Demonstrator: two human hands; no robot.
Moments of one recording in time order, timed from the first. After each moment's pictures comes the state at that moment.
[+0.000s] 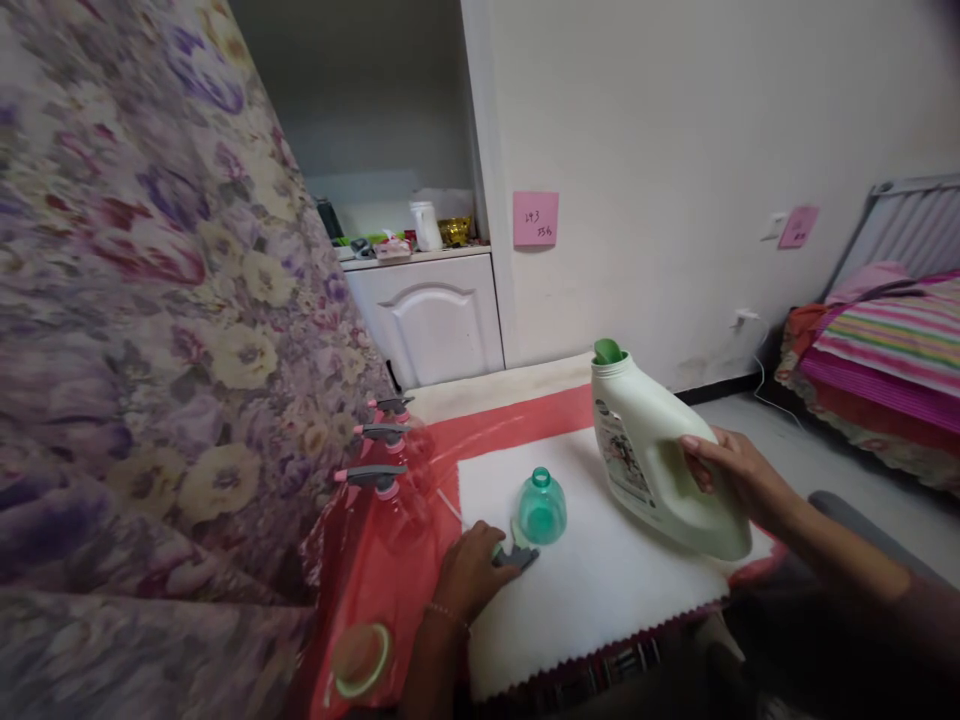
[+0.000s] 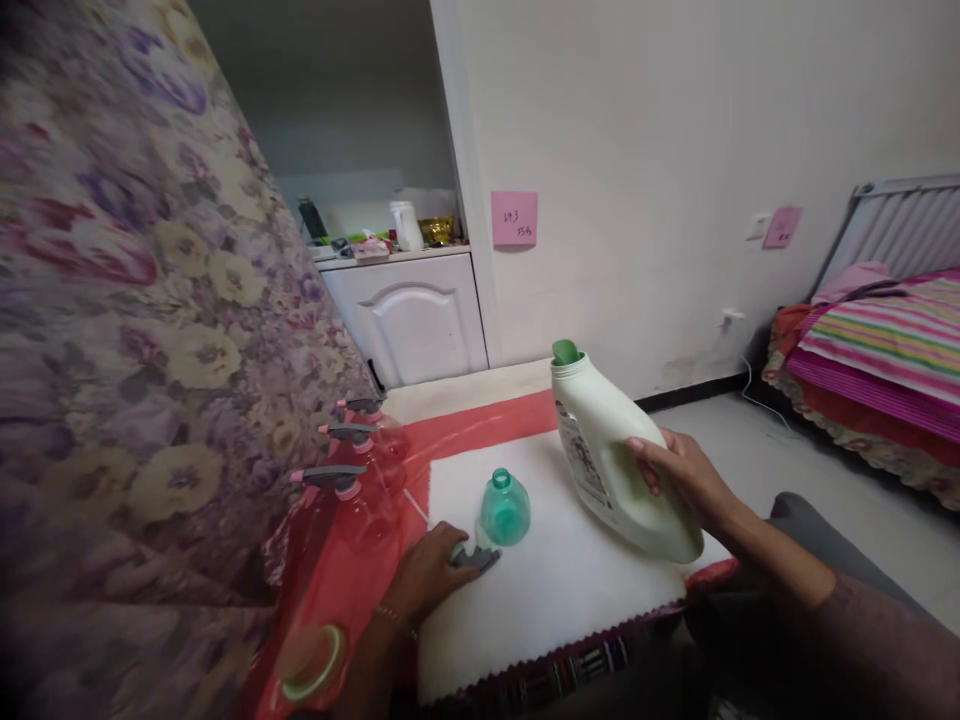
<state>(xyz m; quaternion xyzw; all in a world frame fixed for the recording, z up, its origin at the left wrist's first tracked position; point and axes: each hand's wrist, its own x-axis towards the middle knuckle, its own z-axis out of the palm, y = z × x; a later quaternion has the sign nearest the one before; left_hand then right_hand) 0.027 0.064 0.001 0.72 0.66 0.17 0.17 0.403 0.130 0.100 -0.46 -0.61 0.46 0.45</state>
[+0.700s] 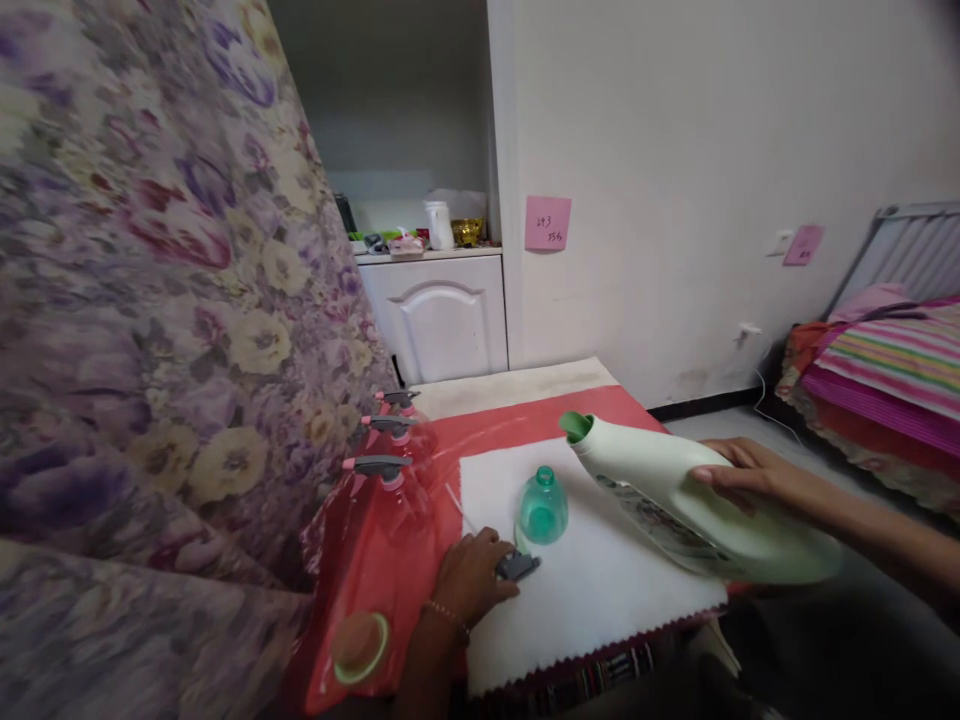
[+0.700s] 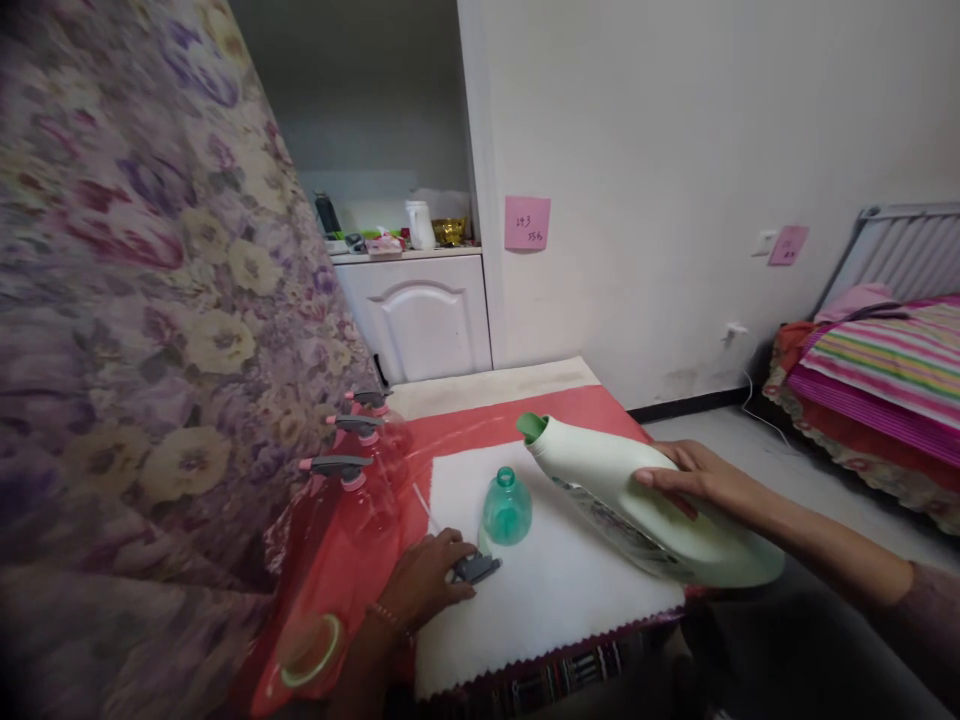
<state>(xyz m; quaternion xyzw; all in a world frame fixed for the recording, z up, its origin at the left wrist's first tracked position) 0.032 0.050 0.015 0.76 0.63 0.05 0.16 0.415 0.115 0.143 -0.45 -0.70 0.50 0.23</state>
